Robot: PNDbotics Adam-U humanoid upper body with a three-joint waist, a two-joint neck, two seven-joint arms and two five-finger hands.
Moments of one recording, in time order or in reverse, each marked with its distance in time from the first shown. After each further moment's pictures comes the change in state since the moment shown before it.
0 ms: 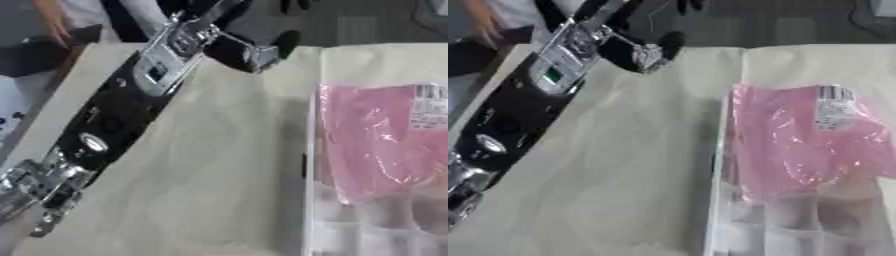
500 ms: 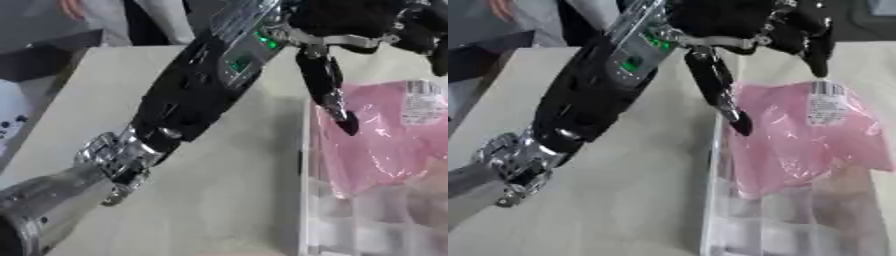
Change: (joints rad) left arm -0.265 -0.203 -0.172 0.016 -0.559 -0.197 -0.262; right arm -0.015 0.000 0.016 0.000 -0.020 0.006 0.003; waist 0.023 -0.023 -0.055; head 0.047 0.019
